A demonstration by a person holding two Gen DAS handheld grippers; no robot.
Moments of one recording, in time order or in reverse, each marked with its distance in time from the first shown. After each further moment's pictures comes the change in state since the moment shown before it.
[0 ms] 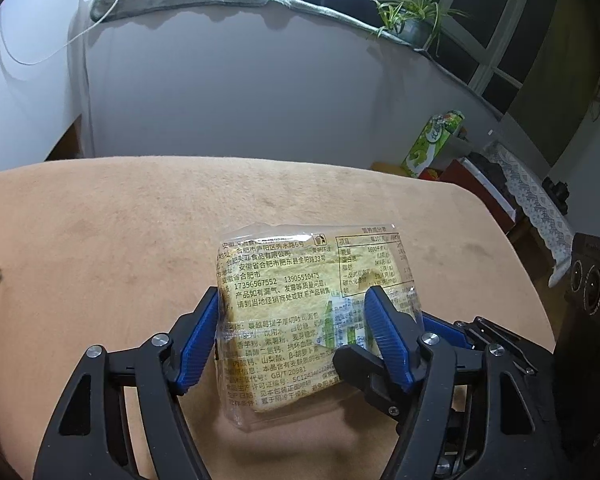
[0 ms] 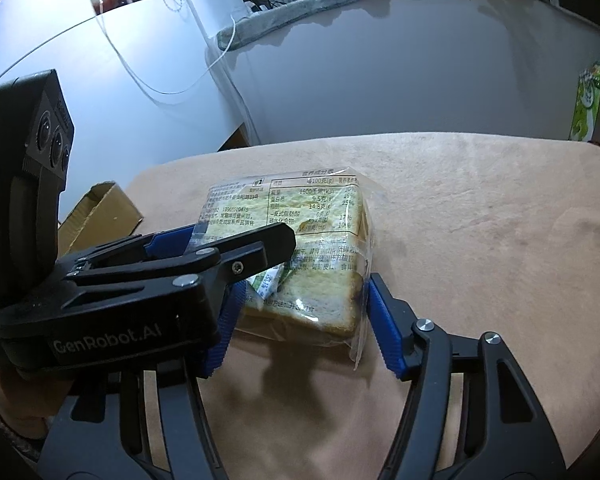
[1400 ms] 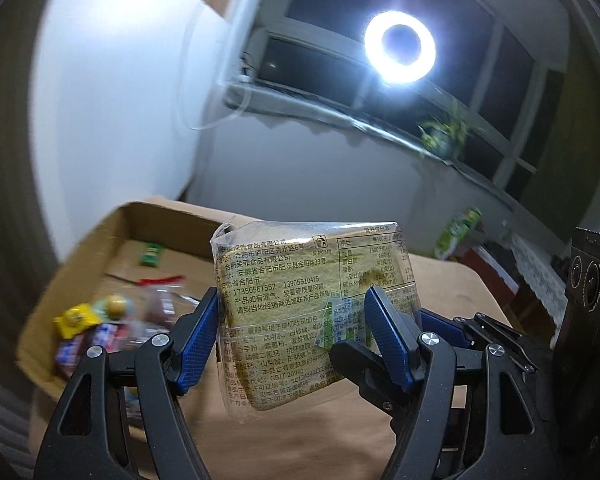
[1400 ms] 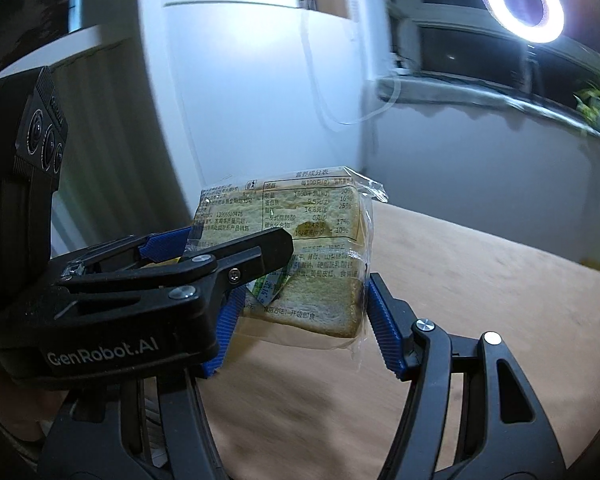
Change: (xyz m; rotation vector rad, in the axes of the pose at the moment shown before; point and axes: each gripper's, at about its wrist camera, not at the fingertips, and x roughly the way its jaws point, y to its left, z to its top) left arm -0.214 0.097 -0.062 -0.146 -0.334 0.139; right arm -0.056 0.259 -0.002 -0.364 -0.114 0.151
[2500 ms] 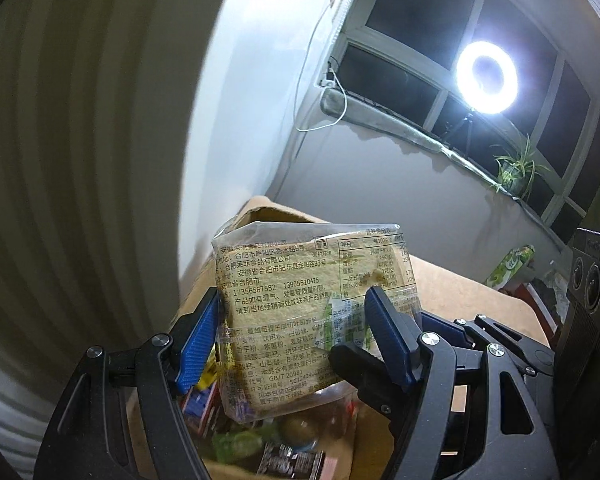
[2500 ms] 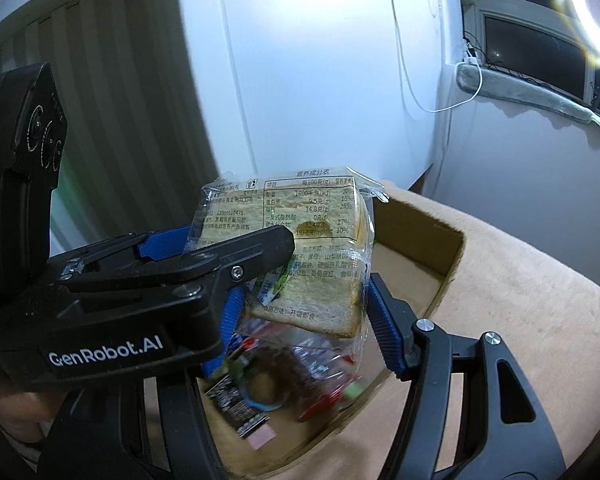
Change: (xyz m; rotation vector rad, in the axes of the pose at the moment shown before) left arm 0.011 0.115 0.009 -0.123 -0.016 0.133; right arm 0.129 0.039 0.032 -0.067 0.060 0.096
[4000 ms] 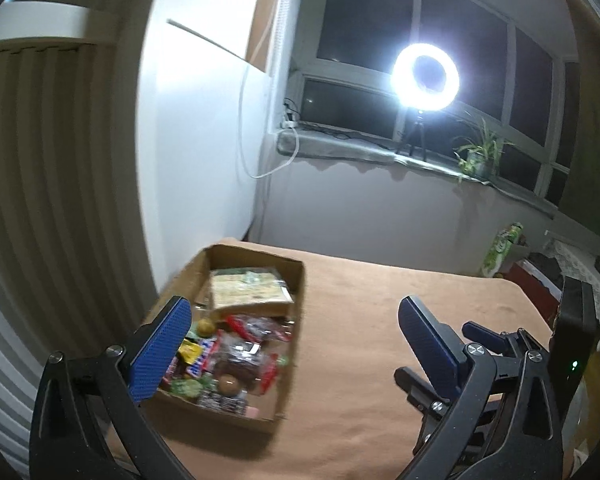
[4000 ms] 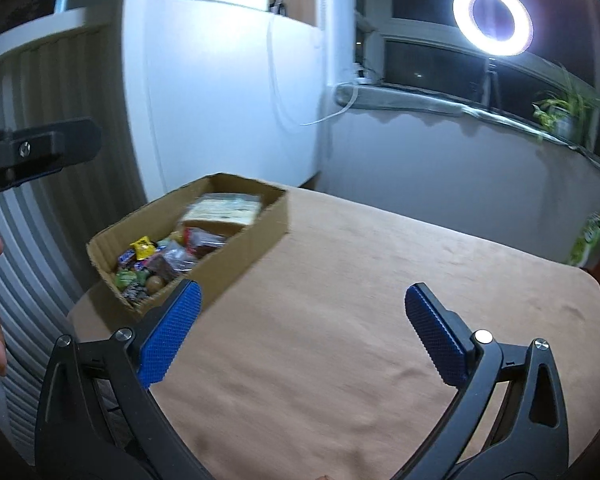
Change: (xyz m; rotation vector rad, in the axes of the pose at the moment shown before) left arm -0.104 -0.109 -0.035 0.188 -0.133 0.057; right arm -0.159 -0.053 -0.096 0.086 -0.110 -0.321
